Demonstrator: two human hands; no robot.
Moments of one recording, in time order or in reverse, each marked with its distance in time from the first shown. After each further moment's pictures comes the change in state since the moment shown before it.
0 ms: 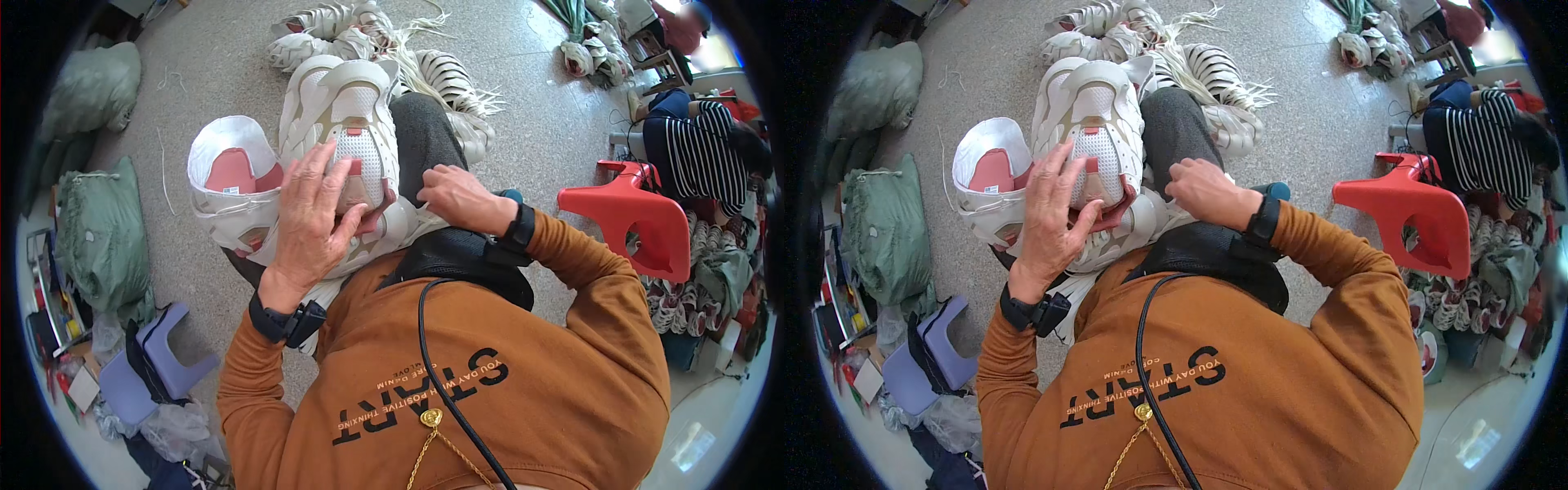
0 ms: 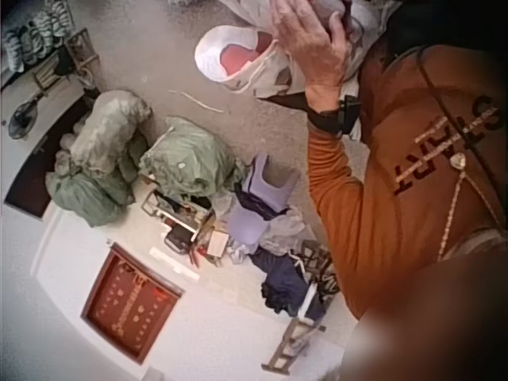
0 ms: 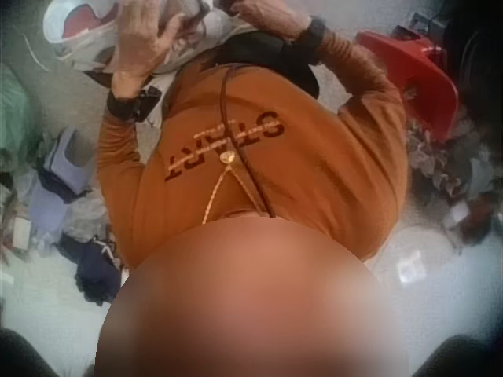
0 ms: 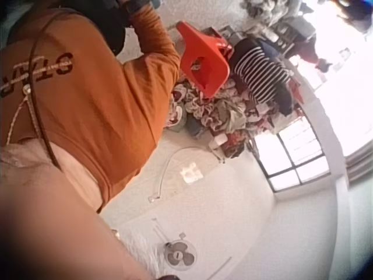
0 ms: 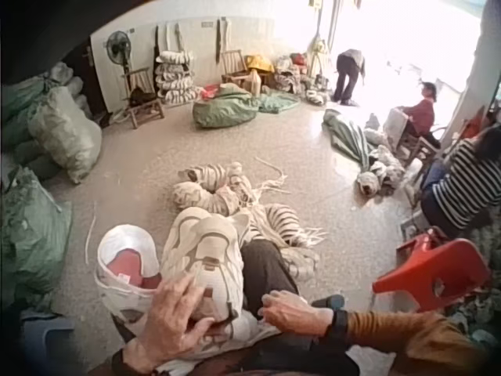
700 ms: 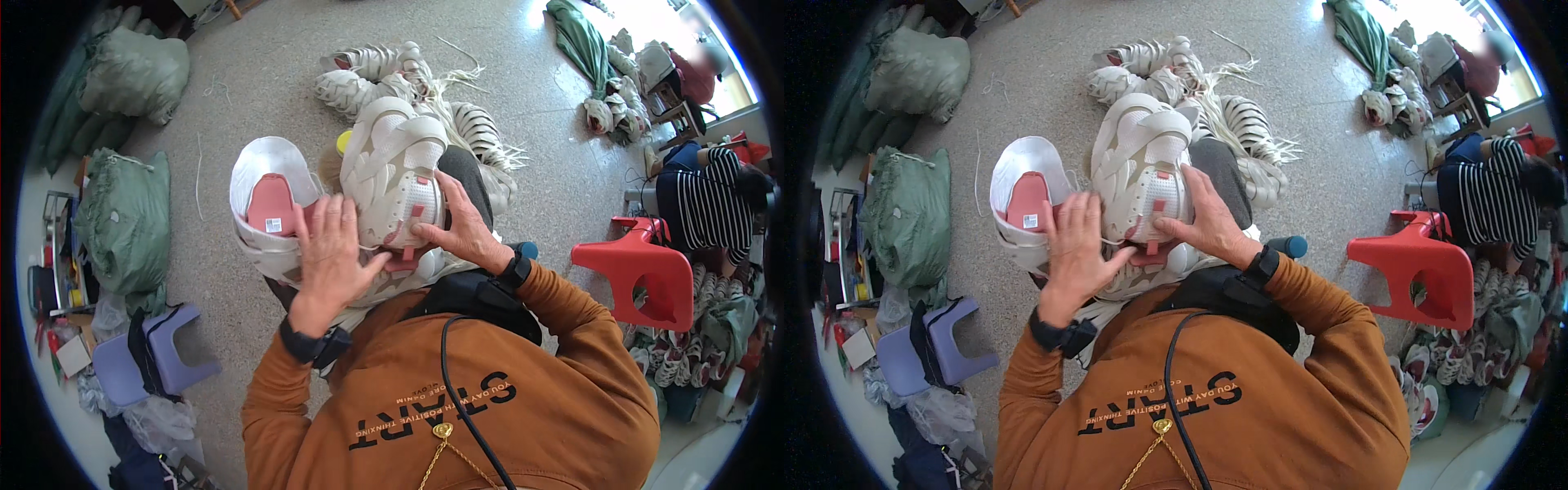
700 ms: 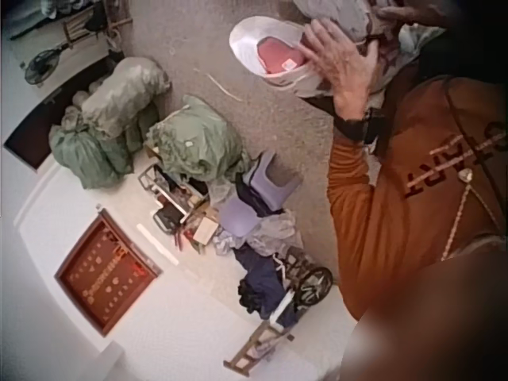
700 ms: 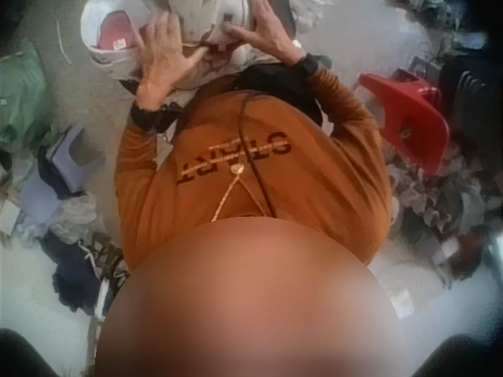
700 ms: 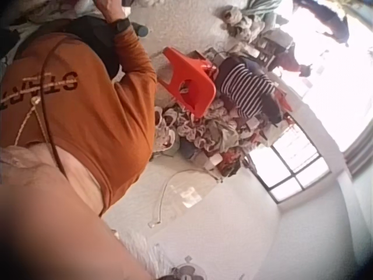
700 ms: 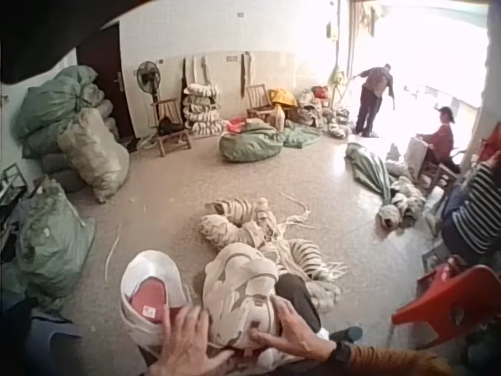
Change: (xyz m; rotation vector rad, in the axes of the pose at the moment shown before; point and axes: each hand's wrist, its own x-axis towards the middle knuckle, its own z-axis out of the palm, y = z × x) left_hand -0.015 0.009 -0.009 0.279 -0.136 -0.294; right_hand 0.040 -0.024 -0.004 0.451 0.415 0.259
